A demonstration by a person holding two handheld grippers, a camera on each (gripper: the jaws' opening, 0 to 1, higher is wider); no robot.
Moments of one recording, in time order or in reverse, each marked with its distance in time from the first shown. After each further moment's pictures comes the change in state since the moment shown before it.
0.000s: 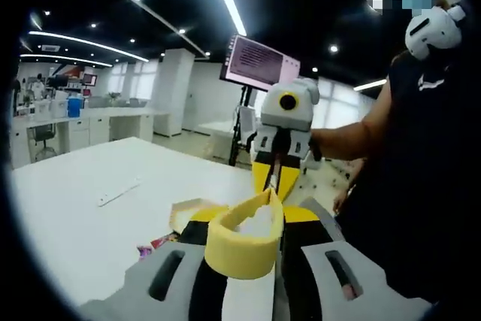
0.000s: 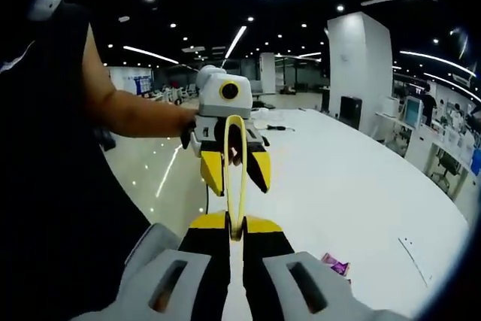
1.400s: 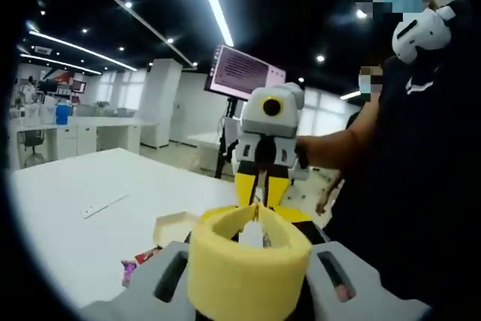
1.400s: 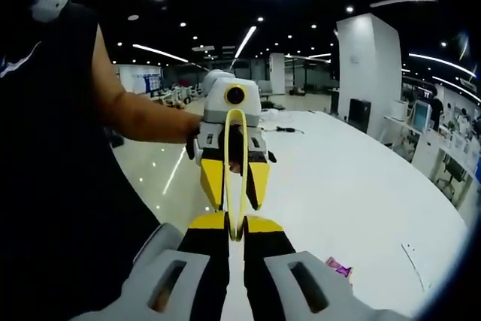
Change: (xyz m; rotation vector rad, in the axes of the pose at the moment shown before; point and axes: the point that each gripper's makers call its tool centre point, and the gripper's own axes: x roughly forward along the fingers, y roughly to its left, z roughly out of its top) left arm 0.019 -0.024 0.010 0.018 -0.069 -0.082; right arm -0.004 0.010 0.008 -0.029 0.000 0.044
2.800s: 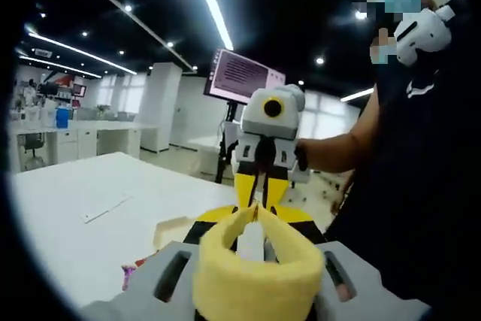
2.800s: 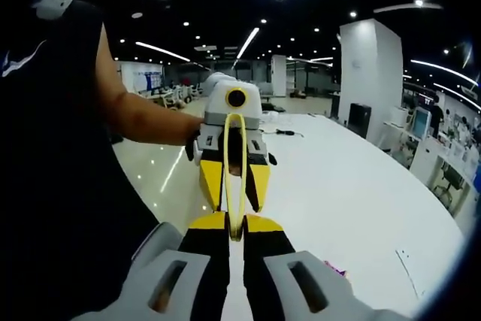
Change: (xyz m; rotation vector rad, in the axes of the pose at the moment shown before) left arm 0.005 -0.003 0.009 0.008 -0.022 0.009; right arm -0.003 0.001 0.004 -0.040 0.006 -0.010
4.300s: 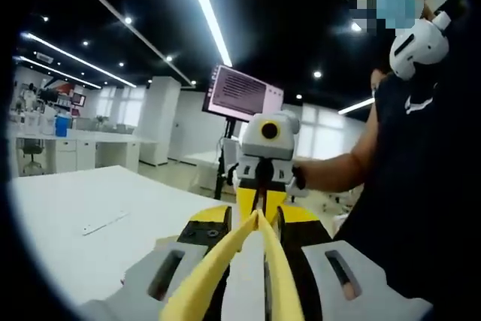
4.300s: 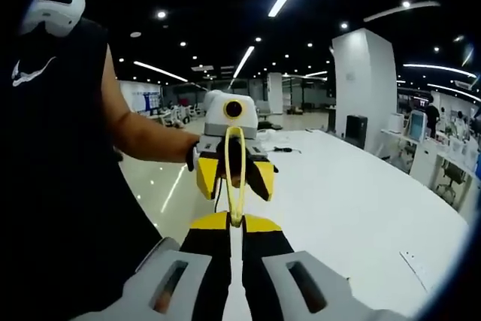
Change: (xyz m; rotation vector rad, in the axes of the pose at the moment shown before) left arm 0.003 0.001 0.027 0.007 -0.094 -0.010; right arm -0.016 -0.004 0.013 0.047 -0.132 -0.007
